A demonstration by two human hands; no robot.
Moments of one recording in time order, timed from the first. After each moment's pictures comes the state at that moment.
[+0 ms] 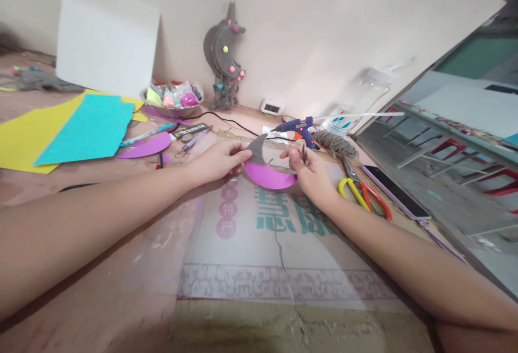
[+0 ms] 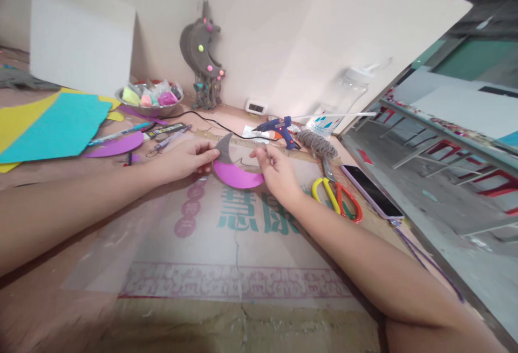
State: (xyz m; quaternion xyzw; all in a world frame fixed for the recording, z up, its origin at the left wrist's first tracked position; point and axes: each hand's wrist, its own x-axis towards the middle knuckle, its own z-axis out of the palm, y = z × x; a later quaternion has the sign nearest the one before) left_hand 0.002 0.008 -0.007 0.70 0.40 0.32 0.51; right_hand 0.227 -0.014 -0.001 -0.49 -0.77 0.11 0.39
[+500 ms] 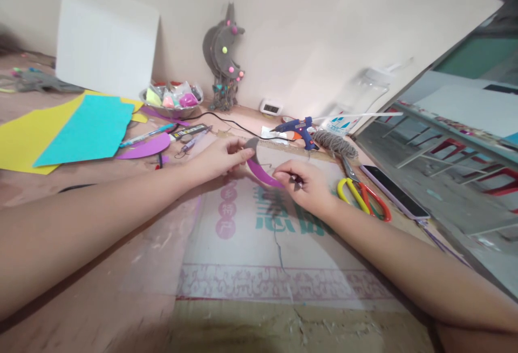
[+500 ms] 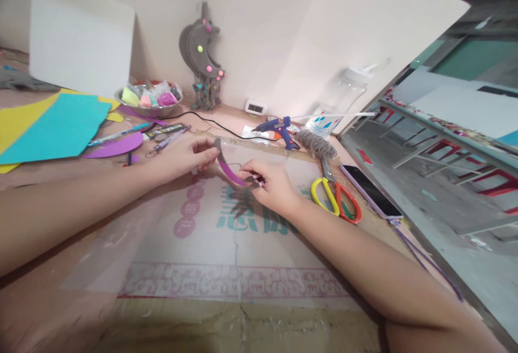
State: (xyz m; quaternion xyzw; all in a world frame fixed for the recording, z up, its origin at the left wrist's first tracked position) left_hand 0.000 0.008 -0.005 0.72 0.36 0.37 0.46; right_hand 0.219 -0.035 0.003 -0.39 -0.86 0.08 0.32
